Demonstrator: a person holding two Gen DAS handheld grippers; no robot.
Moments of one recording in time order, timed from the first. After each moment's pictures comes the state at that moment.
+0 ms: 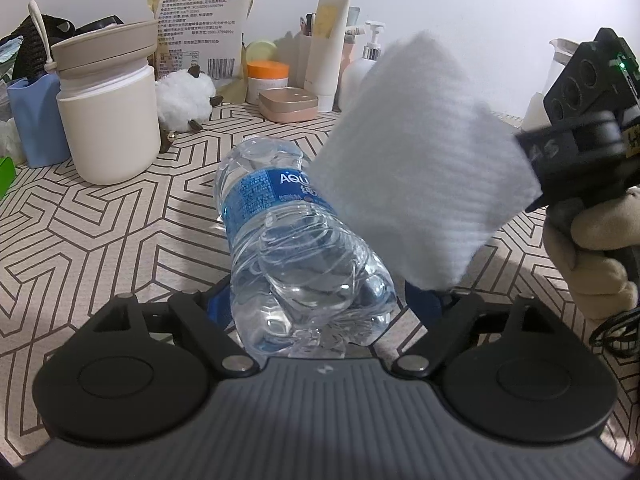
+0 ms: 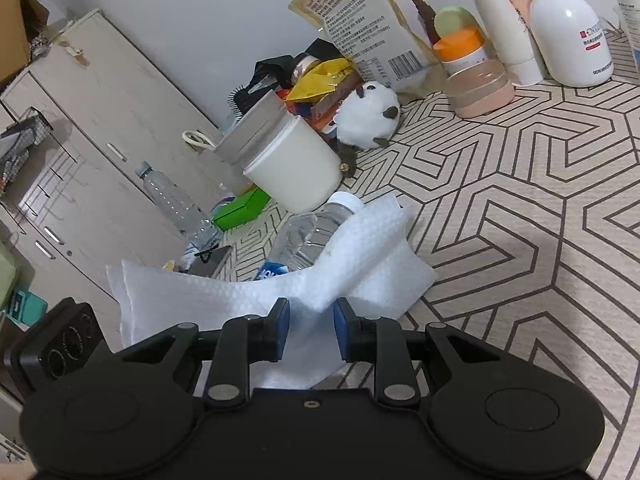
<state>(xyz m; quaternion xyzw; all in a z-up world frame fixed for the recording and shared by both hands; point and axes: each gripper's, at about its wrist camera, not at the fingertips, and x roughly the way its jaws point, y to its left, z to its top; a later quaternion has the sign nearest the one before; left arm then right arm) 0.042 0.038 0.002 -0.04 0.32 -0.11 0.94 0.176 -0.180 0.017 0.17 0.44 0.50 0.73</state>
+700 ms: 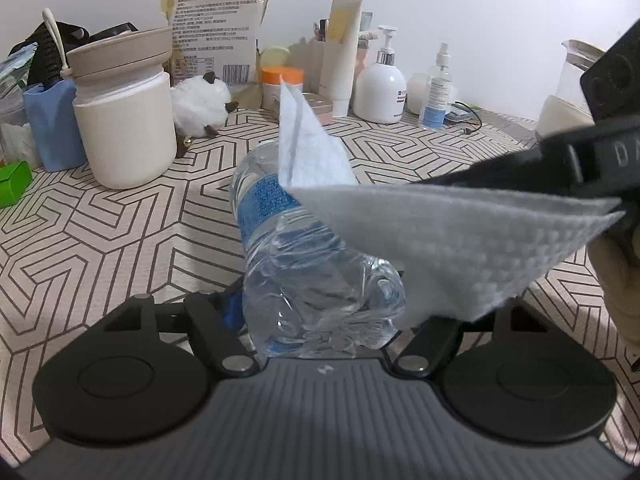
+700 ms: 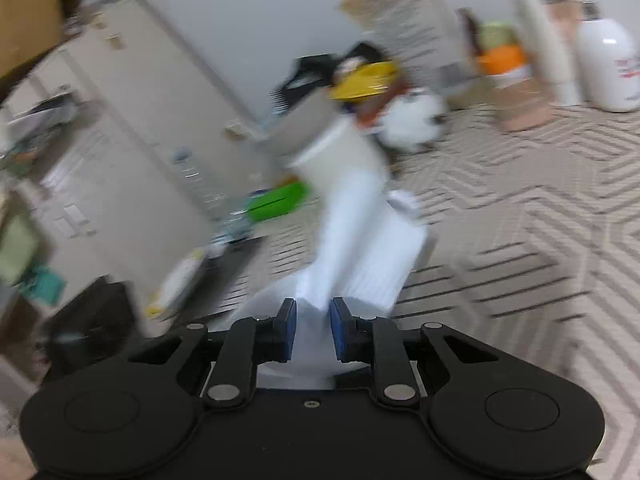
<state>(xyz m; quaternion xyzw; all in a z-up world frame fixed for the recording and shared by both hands) 0.040 0.039 0.002 -0.03 0.31 -0.09 0.95 0.151 -0.175 0.038 0.15 0.40 0.55 0.72</state>
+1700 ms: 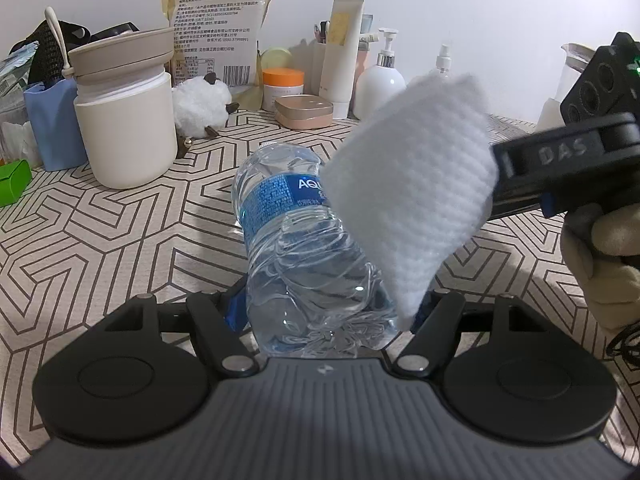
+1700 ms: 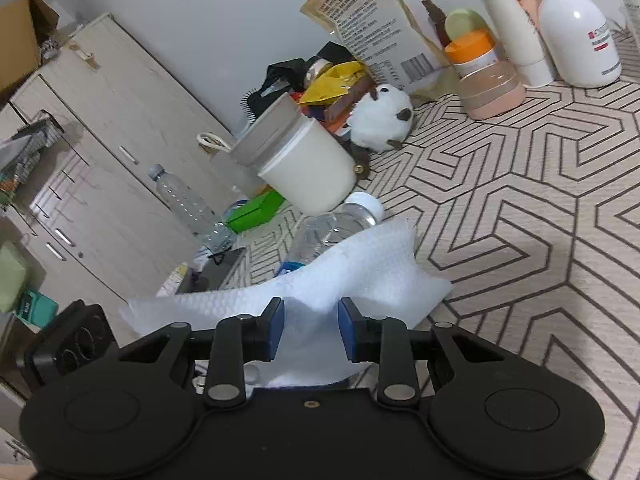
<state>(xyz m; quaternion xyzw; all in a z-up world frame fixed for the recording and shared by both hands) 0.040 0.041 0.001 -0.03 0.31 -0.09 0.95 0.171 -0.182 0.021 0.18 0.43 0.51 0.73</state>
